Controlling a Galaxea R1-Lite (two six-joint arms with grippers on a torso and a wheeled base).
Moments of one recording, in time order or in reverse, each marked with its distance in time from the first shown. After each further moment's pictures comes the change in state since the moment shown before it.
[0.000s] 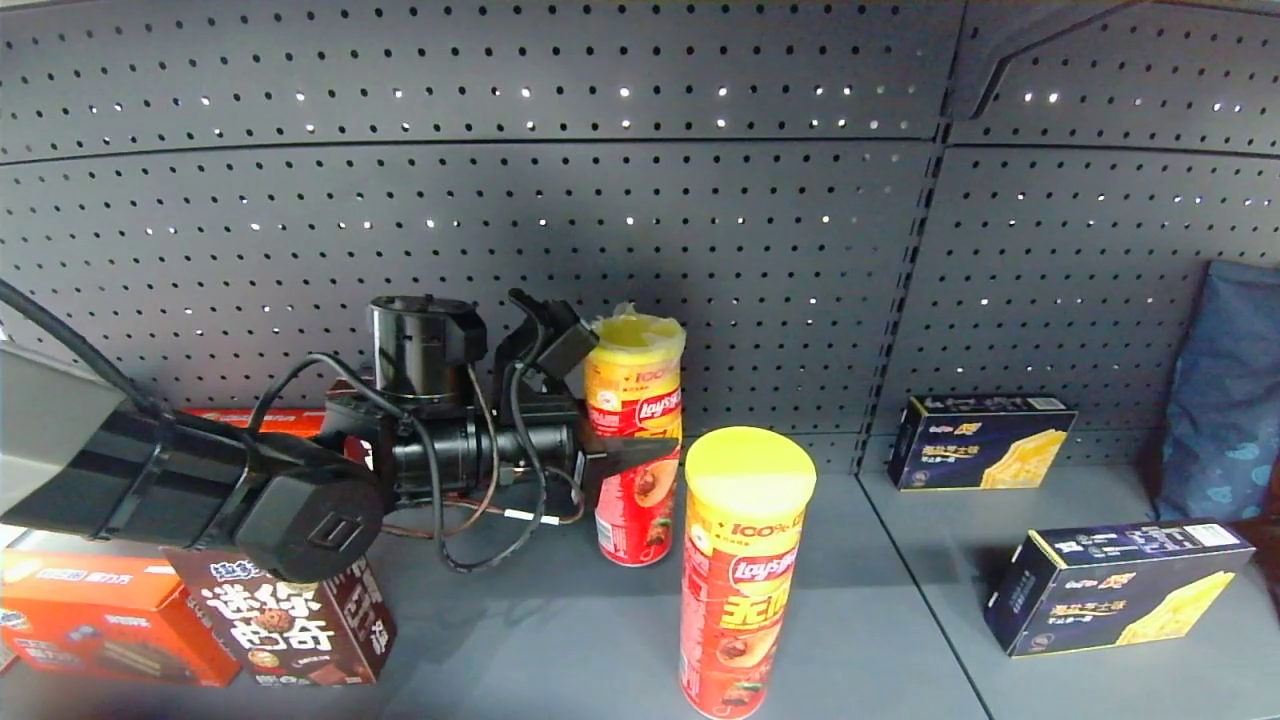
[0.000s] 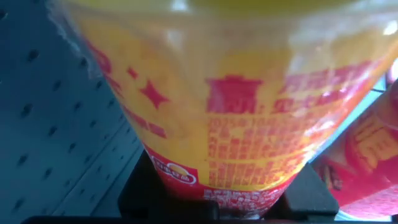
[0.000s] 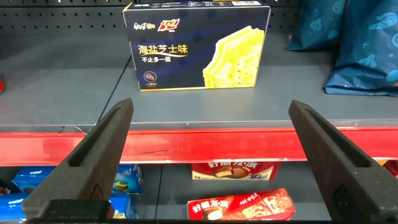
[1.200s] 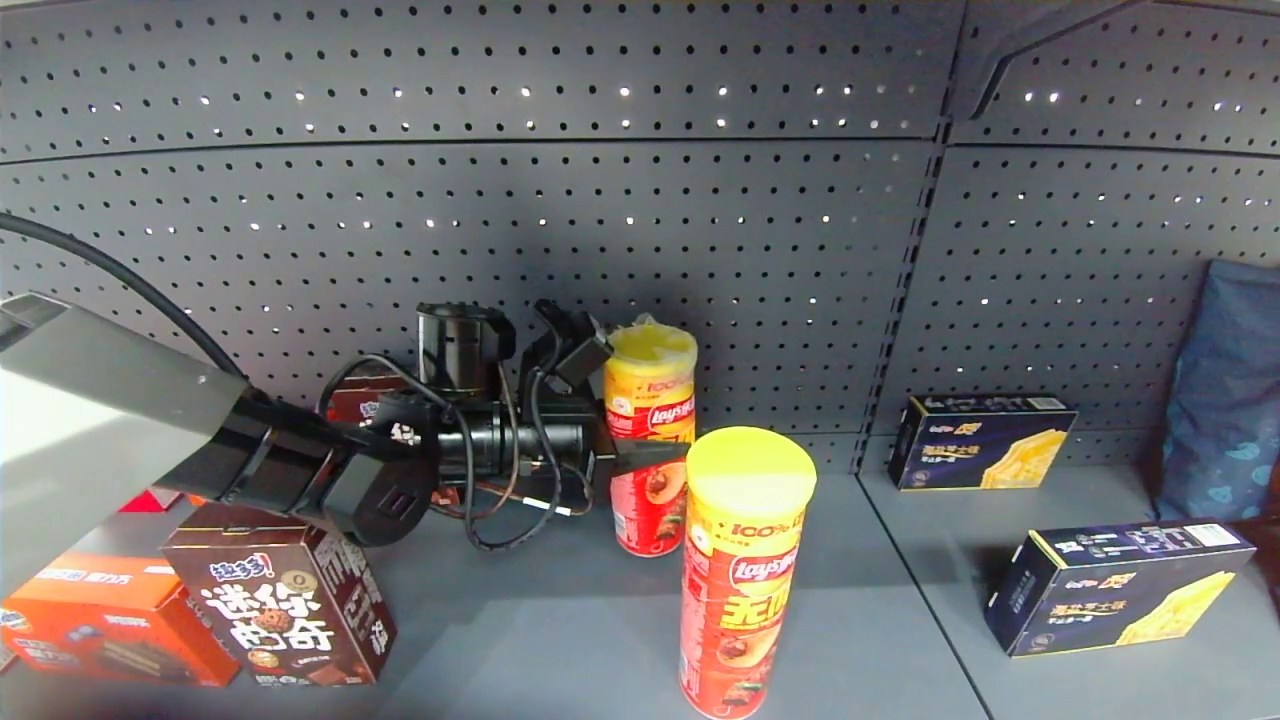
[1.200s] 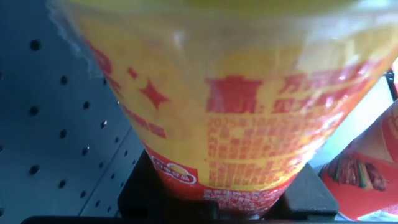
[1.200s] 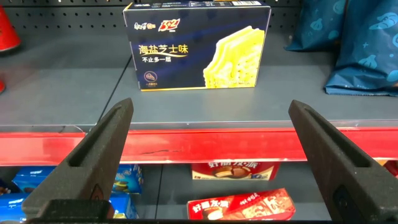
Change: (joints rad) left arm 0.029 0.133 -0.114 -0.001 -0.145 0.081; right arm 0.000 0.000 0.000 0.000 0.000 0.000
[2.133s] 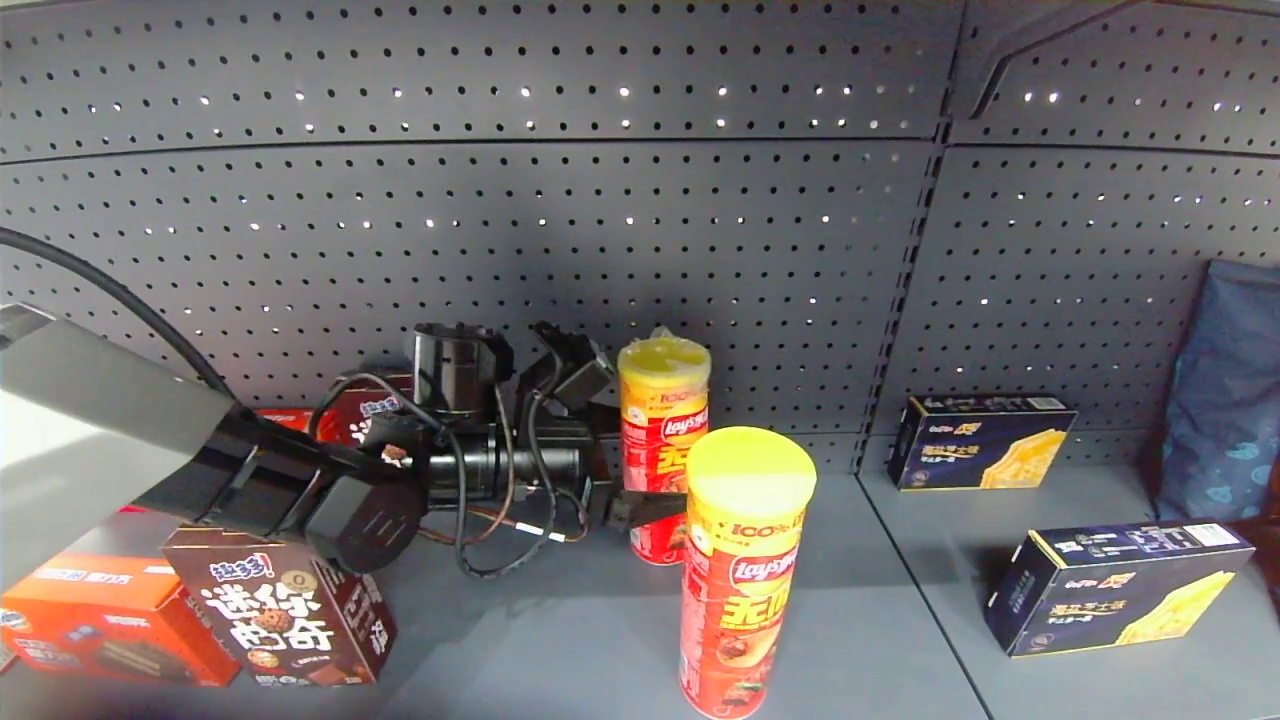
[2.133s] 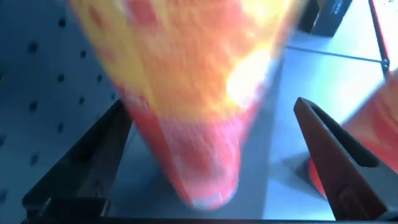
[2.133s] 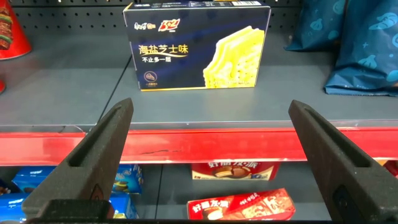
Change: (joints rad) left arm -0.002 -0.040 0.098 -0.005 0.032 0.012; right arm 0.000 0.000 0.000 0.000 0.000 0.000
